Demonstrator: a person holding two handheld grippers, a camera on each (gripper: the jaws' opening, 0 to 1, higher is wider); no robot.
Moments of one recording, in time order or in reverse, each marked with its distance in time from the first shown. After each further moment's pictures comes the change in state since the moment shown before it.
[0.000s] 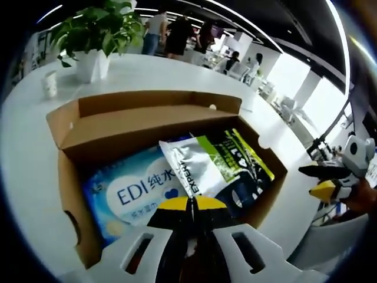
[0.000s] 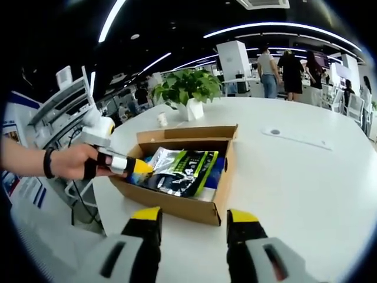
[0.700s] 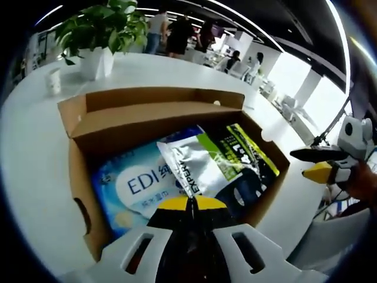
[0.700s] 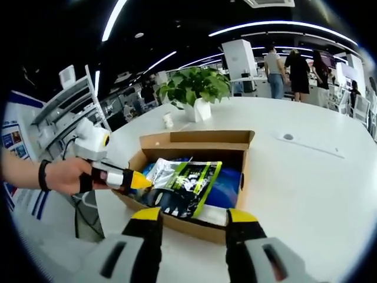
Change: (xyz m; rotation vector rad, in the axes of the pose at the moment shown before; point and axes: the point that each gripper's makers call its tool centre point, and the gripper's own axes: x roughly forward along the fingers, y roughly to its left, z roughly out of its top) left arm -0.007 0.011 -0.010 0.007 0.004 0.006; right arm 0.038 0.014 0.025 -0.005 0.007 0.046
